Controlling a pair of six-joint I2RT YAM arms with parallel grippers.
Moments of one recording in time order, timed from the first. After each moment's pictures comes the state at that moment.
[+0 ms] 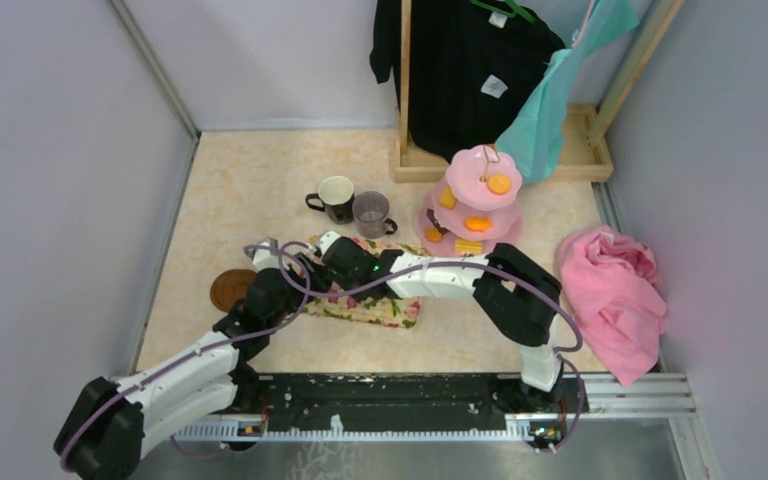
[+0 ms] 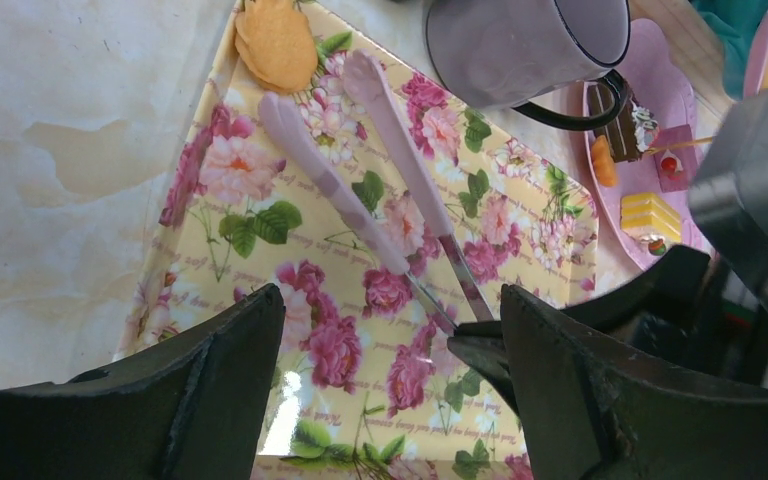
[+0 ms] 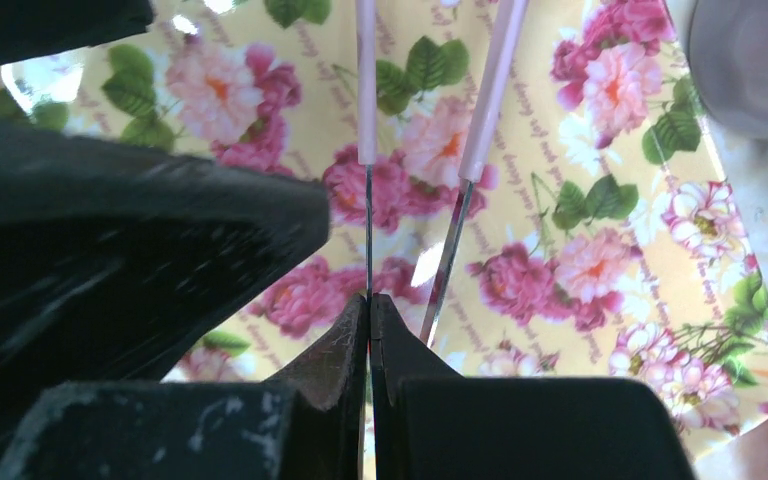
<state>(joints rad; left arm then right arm) -0.62 0.84 0.20 0.23 -0.29 -0.86 1.11 1.89 1.28 -0.34 0.24 0.12</state>
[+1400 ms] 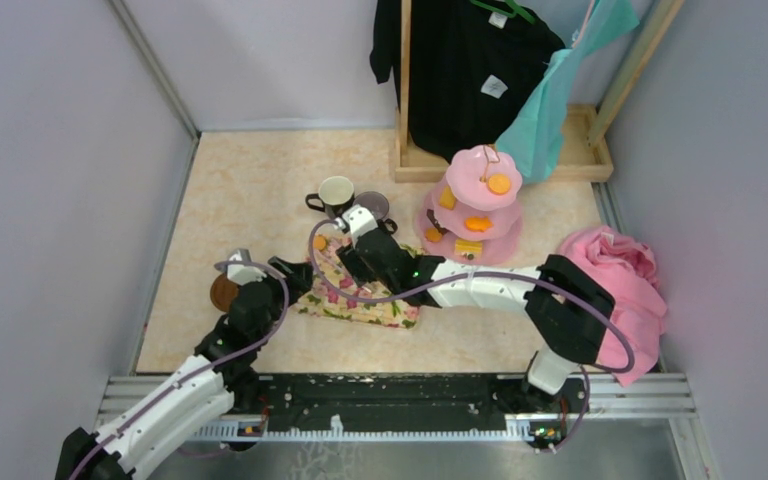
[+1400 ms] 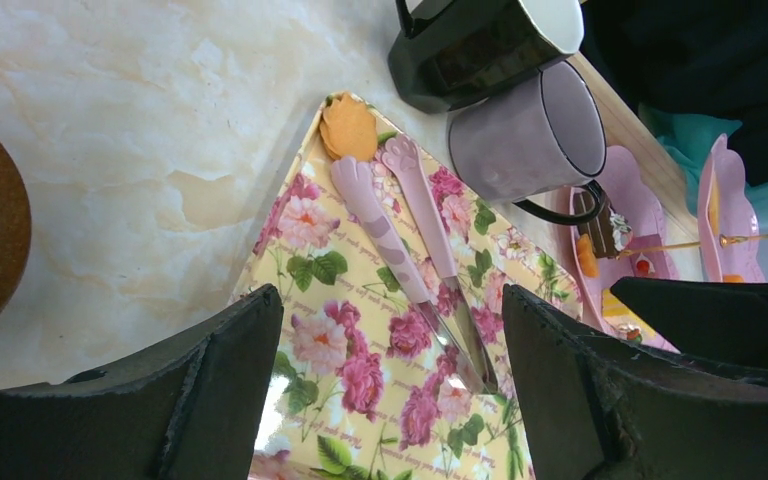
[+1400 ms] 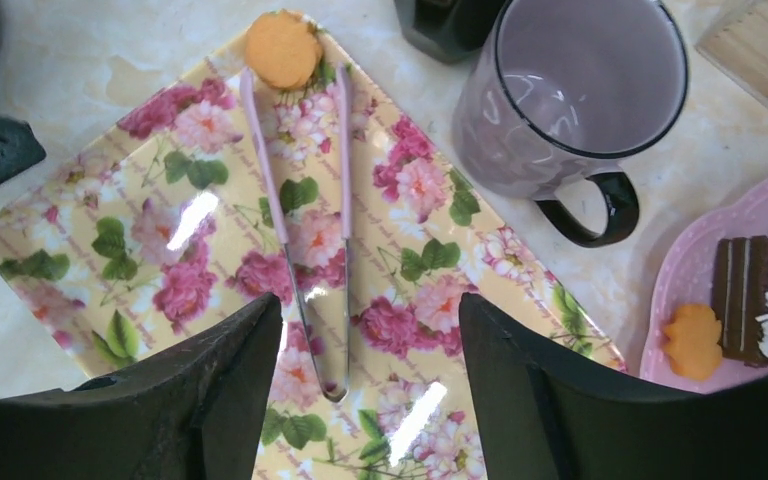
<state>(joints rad) -0.62 0.53 0.15 0.06 -0.48 -0.91 1.05 1.63 1.01 0.06 0.39 0.11</state>
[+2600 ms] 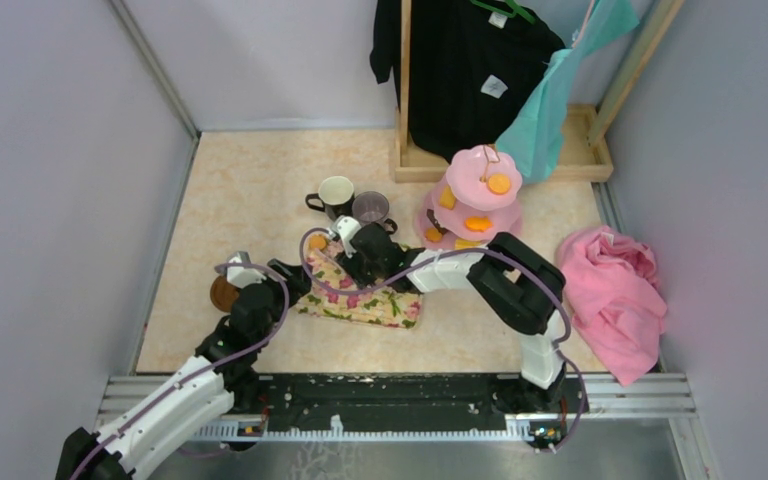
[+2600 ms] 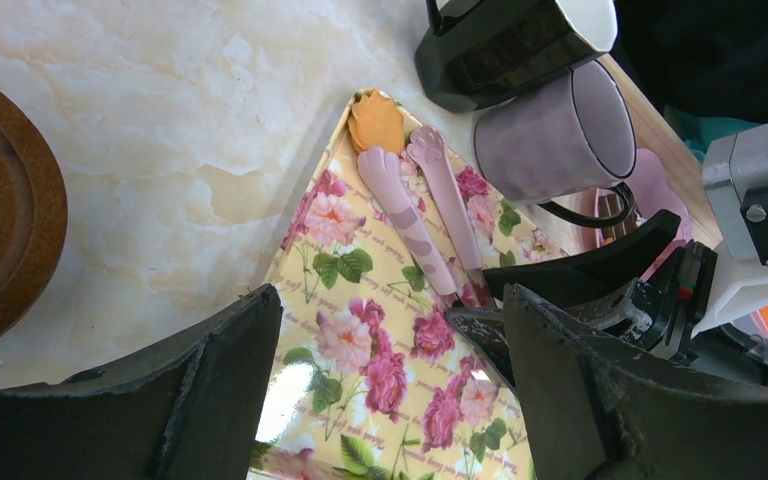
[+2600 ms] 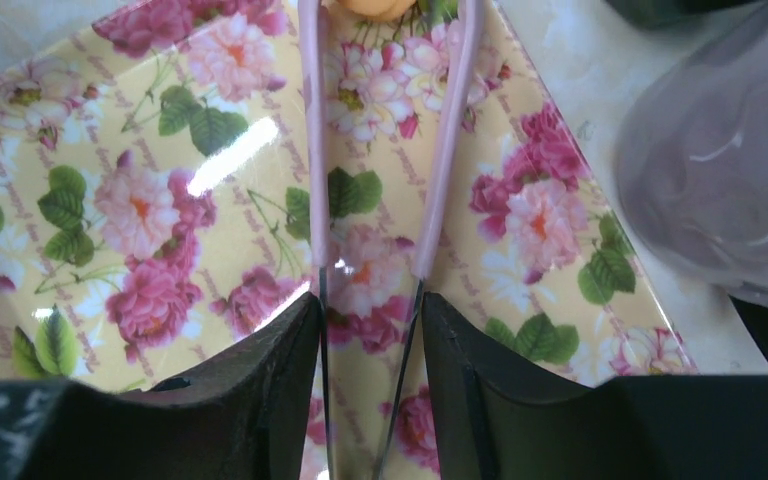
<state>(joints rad) -0.62 0.52 0.13 0.05 -0.51 -0.91 0.94 1.91 1.06 0.19 0.03 0.00</state>
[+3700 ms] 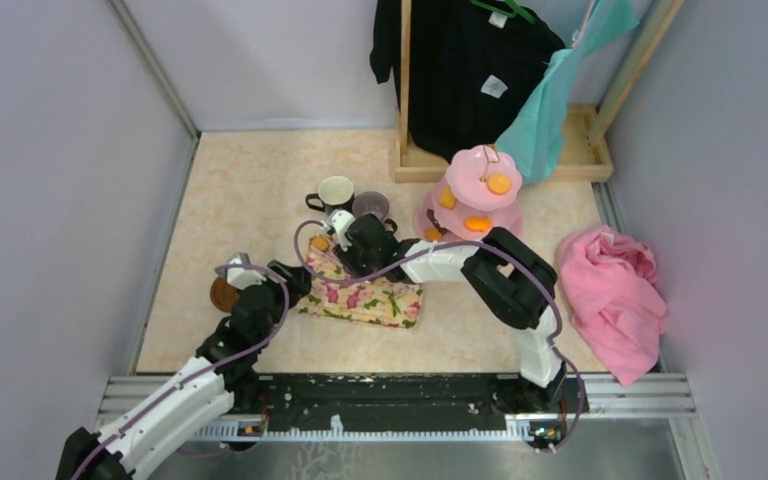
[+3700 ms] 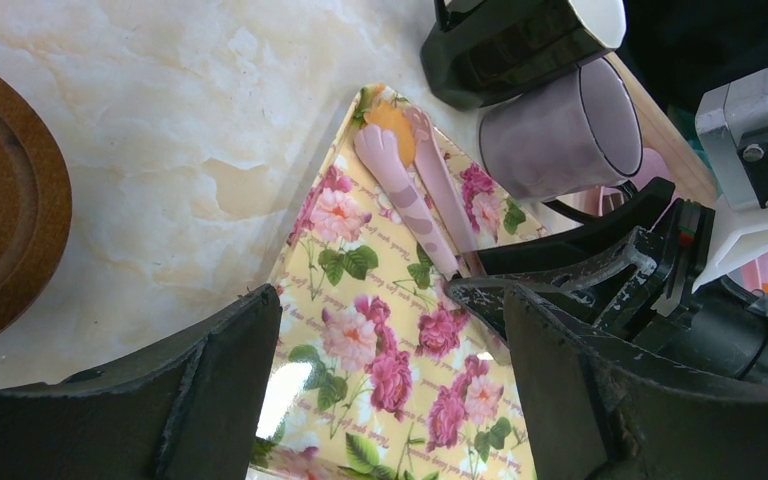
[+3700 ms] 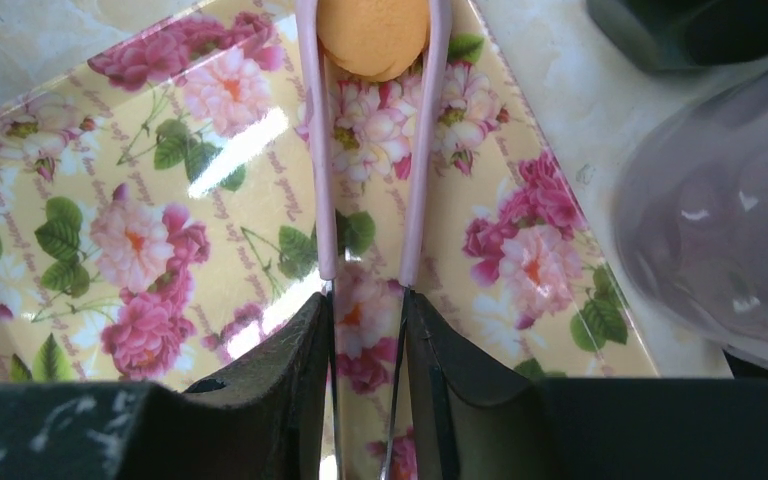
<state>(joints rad) -0.62 0.52 0.11 0.05 -0.52 -0.92 0.92 1.98 1.18 0.12 -0.03 -0.03</state>
